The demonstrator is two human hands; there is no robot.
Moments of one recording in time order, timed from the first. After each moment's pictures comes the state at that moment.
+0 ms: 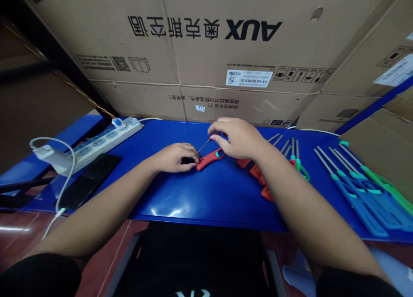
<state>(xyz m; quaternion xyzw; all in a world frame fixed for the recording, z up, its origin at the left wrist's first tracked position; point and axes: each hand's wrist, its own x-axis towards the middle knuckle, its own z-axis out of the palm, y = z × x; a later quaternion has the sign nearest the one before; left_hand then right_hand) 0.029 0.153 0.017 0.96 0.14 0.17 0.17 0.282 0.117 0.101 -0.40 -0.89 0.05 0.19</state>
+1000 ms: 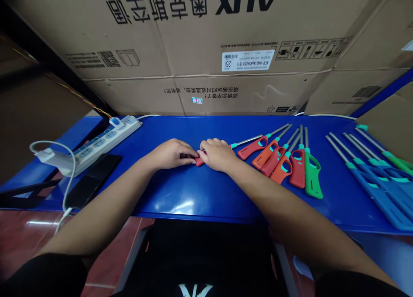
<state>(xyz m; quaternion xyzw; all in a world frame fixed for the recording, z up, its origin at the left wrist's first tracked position) 0.029 0.148 0.015 0.96 0.21 0.12 0.17 0.238 0.113 -0.003 -0.52 -0.85 0.08 0.08</state>
